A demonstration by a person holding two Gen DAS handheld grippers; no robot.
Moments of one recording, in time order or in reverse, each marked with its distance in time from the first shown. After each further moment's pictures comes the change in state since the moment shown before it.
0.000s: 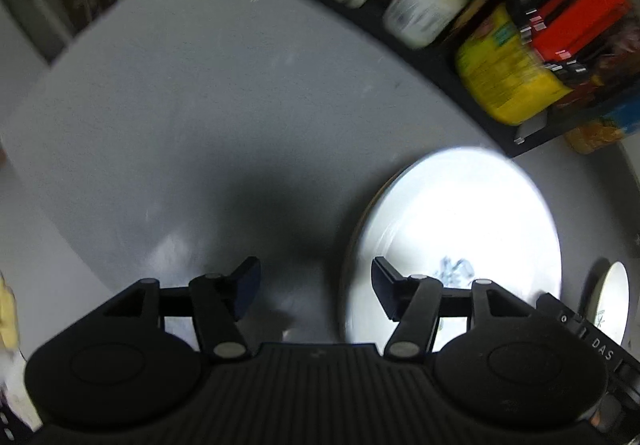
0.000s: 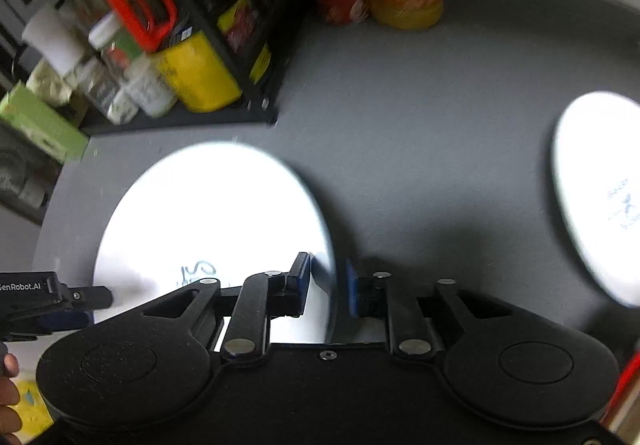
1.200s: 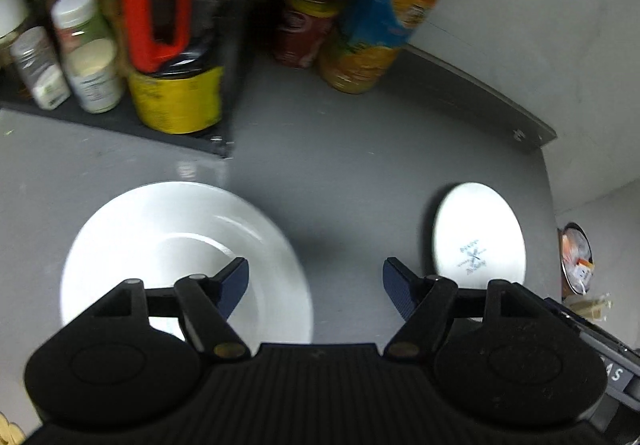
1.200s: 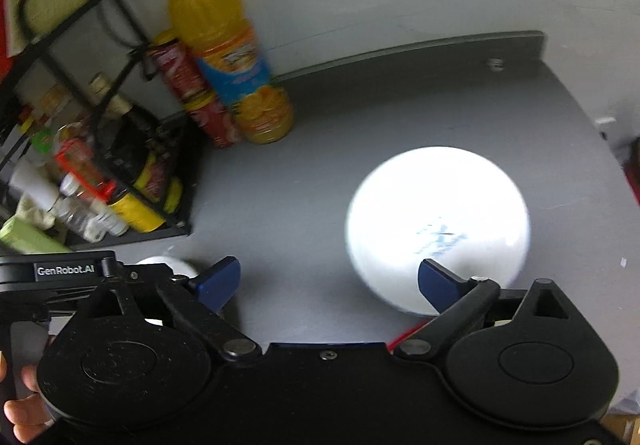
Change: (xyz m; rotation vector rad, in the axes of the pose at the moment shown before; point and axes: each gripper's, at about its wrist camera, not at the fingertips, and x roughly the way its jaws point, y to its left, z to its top) left arm -0.031 -0.202 -0.028 0.417 0.013 -0.226; right arm -0.118 -0.113 0.007 0.228 -0.188 -0.096
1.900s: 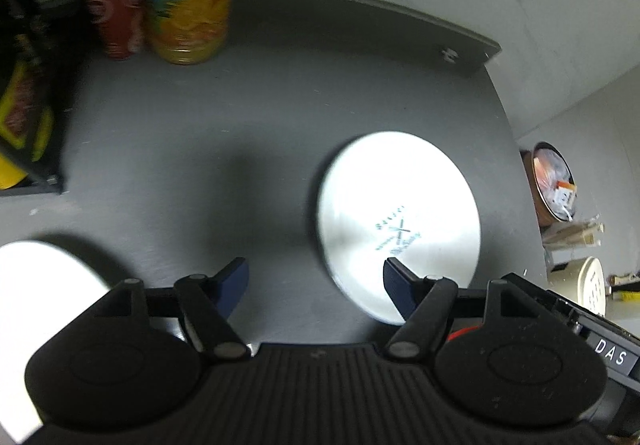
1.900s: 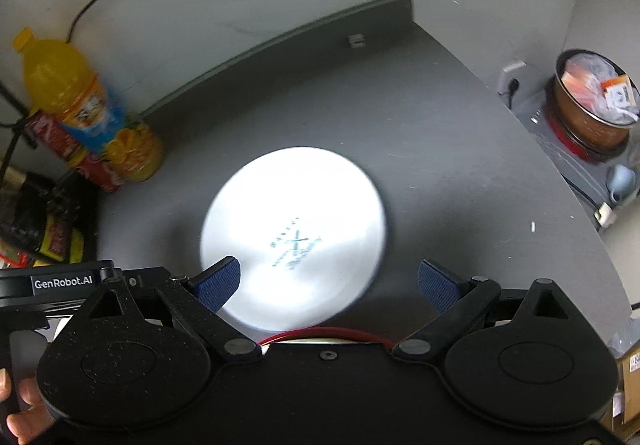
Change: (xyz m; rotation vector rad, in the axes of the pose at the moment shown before) left arm 0.083 -0.109 0.006 0.239 0.136 -0.080; right arm 0.003 -0.101 0.005 0.224 0.015 -0.163
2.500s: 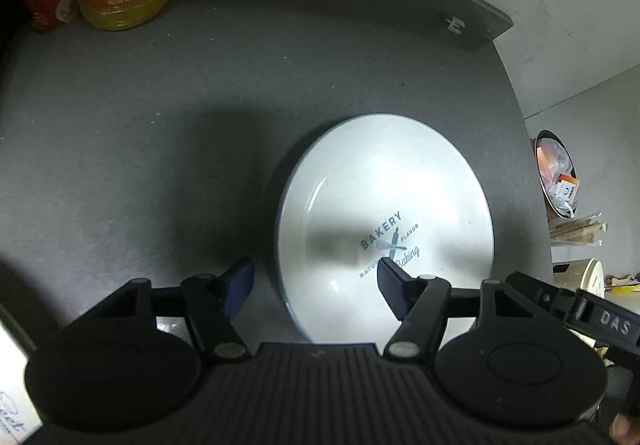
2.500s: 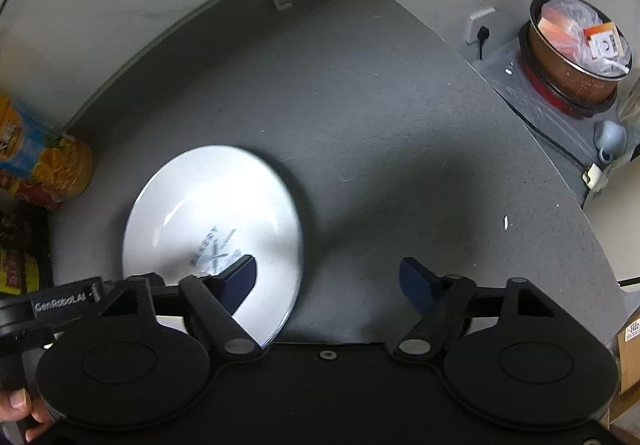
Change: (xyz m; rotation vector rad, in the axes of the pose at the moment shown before) left arm 0.069 -0.008 0.016 -0.023 0.074 -0.048; right arm 0.054 -0.057 0.026 0.106 0.136 -0.050
